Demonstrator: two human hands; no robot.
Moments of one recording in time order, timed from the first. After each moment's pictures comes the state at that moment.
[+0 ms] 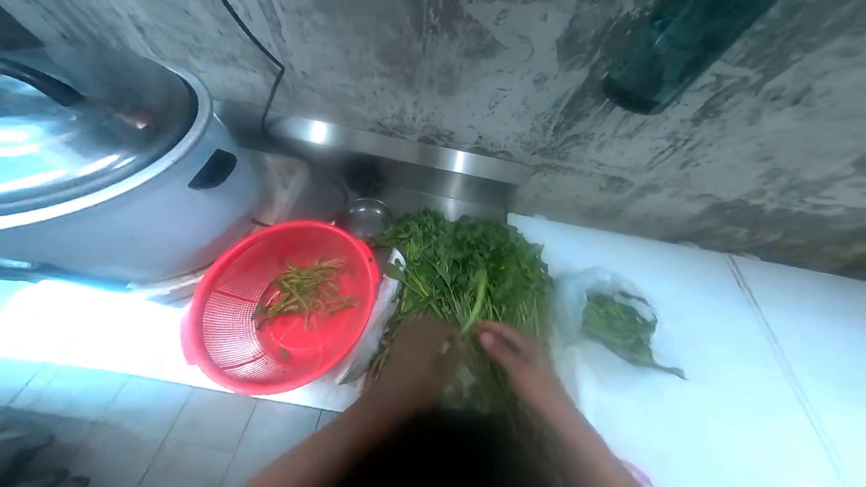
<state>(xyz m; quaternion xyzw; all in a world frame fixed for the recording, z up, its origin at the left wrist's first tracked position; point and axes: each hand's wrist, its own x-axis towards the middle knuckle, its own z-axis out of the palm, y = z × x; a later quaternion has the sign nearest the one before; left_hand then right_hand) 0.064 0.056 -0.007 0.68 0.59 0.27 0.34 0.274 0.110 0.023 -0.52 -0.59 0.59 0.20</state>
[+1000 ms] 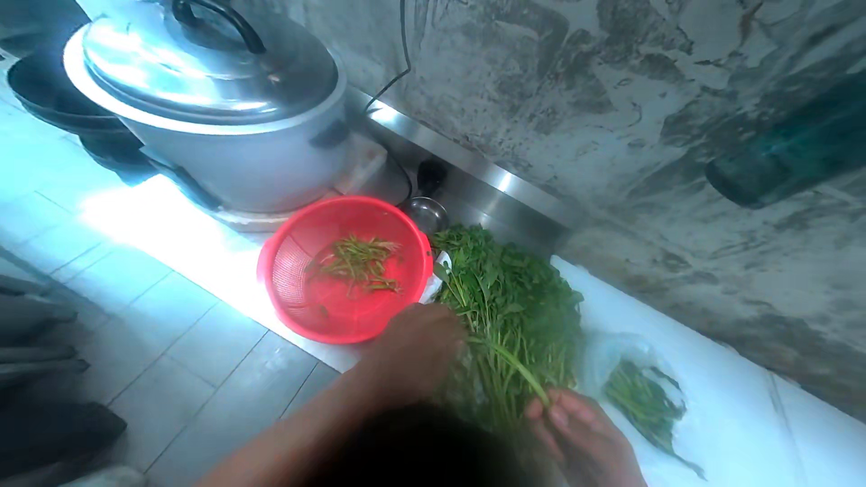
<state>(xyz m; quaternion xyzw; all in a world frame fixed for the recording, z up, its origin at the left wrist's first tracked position) 0.001 0.007 0.029 0.70 0.55 0.43 0.14 0.286 0.081 0.070 -0.22 -0.54 0.78 0.20</state>
